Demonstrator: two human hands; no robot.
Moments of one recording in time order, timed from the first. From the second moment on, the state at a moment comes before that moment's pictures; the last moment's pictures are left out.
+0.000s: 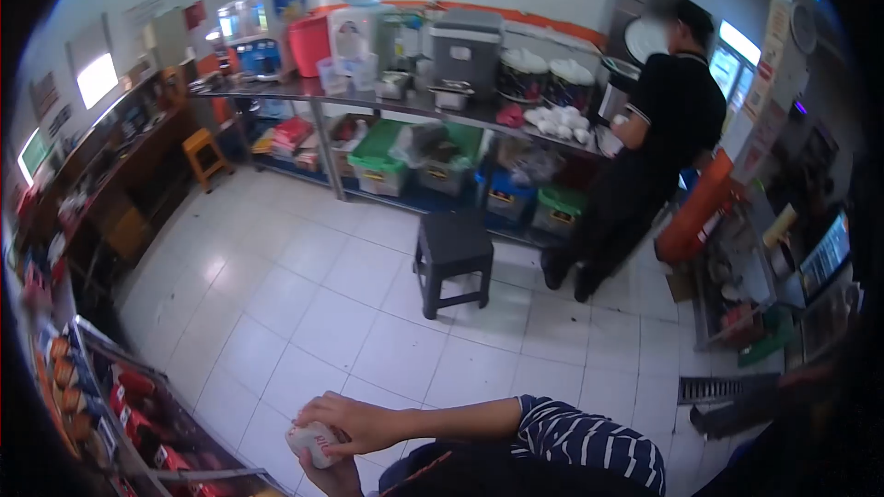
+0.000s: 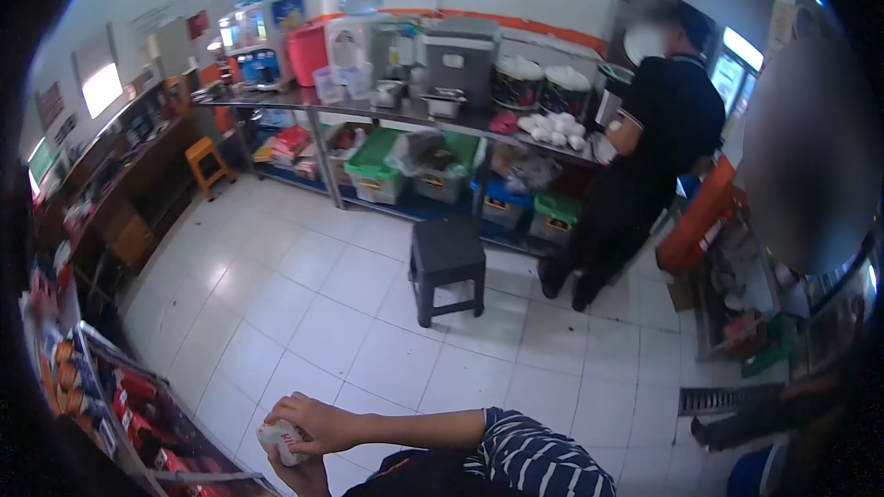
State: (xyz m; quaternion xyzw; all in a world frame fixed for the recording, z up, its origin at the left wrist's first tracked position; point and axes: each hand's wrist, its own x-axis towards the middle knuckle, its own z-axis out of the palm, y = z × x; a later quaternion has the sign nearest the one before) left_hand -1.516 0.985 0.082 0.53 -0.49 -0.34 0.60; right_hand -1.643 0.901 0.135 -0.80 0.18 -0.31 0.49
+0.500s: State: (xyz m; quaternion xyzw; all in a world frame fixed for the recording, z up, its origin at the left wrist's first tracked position) left_hand -1.632 0.508 0.068 0.31 -0.15 -0.68 0.64; right_hand -1.945 0.576 0.034 -0.46 0.50 -0.49 0.54
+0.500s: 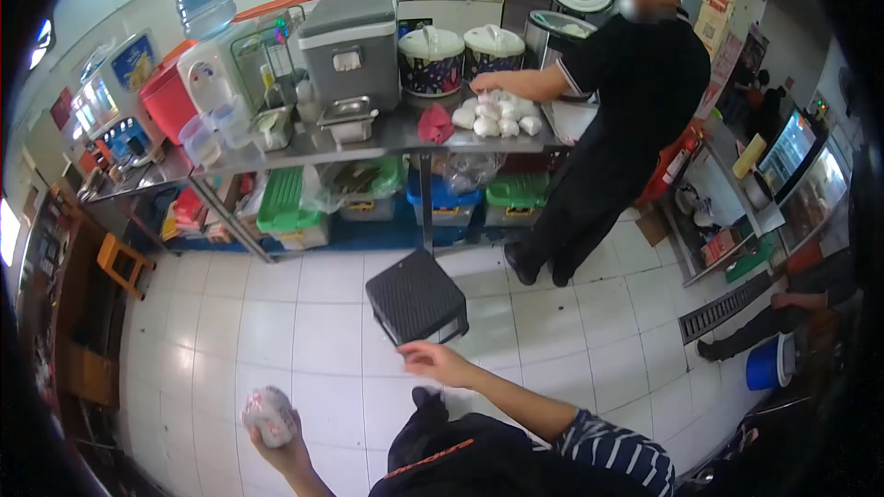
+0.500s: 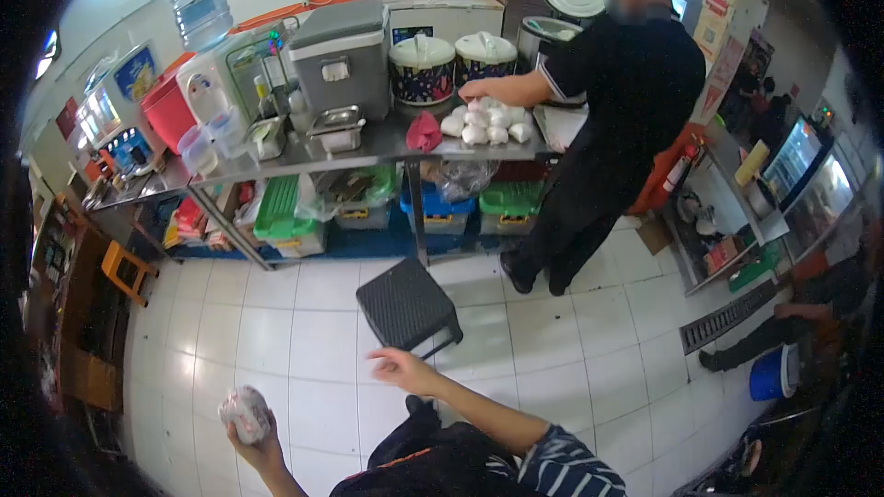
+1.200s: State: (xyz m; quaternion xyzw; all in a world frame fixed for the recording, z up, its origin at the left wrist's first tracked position) left_hand -1.889 0.092 0.074 0.27 -0.23 -0.79 0.50; right_hand -2.388 0.216 0.045 -0.30 0.72 -0.61 0.13
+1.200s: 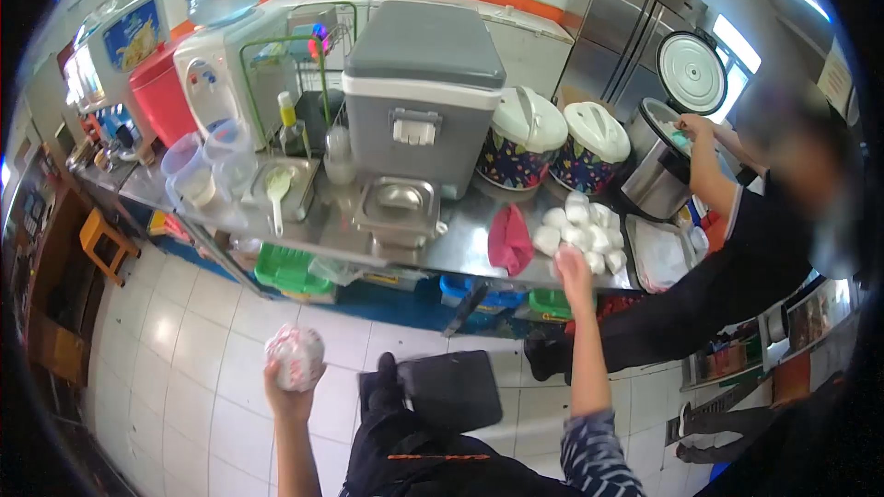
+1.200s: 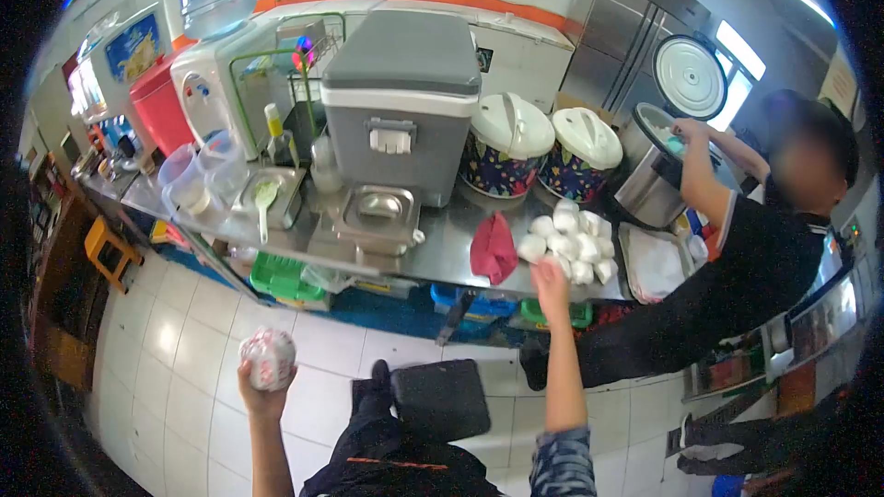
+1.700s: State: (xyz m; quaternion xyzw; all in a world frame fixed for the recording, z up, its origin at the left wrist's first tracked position) left_hand -2.108 -0.199 0.186 0.03 -0.27 -0.91 0.32; right_hand -2.398 -0.116 0.247 -0.33 0.44 -0.83 0.07
